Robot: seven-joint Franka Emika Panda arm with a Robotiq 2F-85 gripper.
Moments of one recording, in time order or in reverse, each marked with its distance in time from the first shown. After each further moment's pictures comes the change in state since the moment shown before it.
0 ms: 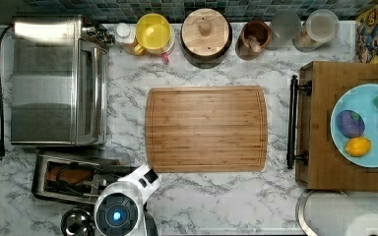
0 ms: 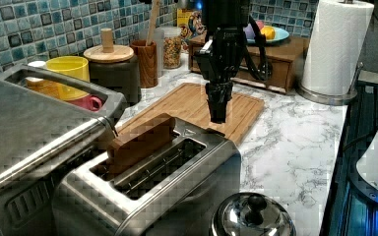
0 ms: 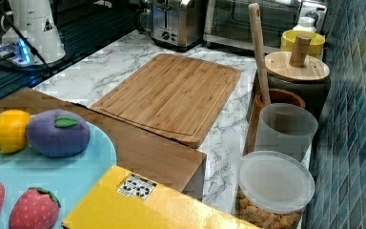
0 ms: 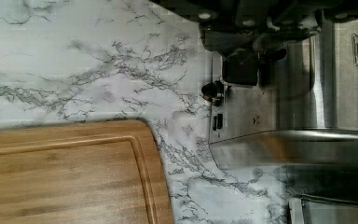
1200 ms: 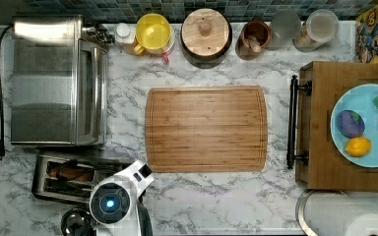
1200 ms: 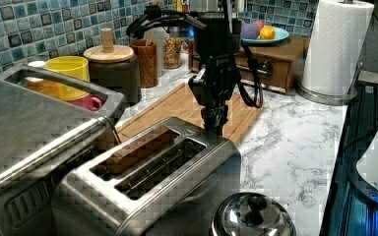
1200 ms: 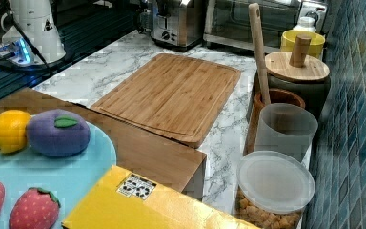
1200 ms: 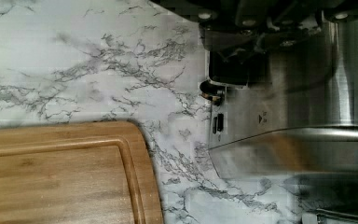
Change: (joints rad) arm -0.014 0.119 0.058 0.008 0.012 0.078 0.006
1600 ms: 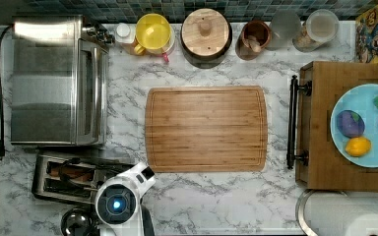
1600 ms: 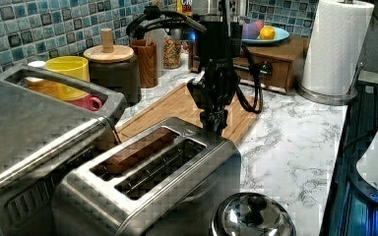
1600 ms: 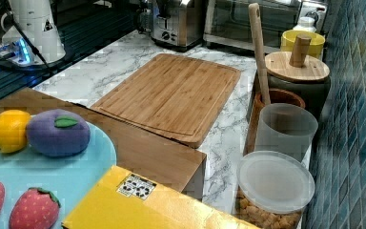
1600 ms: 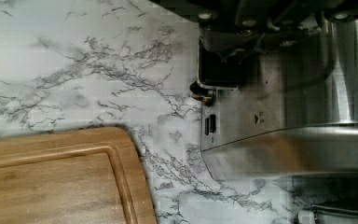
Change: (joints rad) arm 0.000 0.004 0.008 -0.025 0.076 0.052 -0.003
